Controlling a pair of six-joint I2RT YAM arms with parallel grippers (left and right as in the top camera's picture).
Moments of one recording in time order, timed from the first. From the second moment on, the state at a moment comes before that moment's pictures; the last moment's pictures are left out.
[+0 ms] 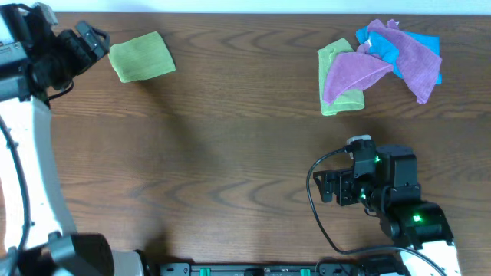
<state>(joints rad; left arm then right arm) 0.33 1.57 1.69 -0.90 0.44 -0.38 0.14 0.82 0.64 -0.76 -0.26 0.09</state>
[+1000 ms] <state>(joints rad) 0.26 1.04 1.03 -1.05 0.45 -0.01 0.14 0.82 0.64 -0.76 -0.26 0.09</state>
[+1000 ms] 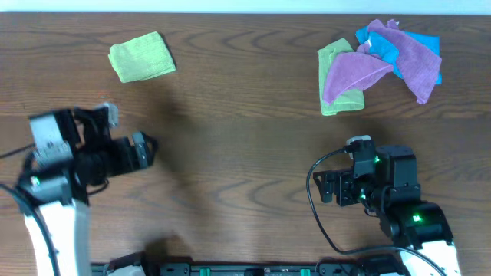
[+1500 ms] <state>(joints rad) 0.17 0.53 0.52 -0.85 0.33 -0.01 0.14 0.82 0.64 -0.76 -0.26 0.09</state>
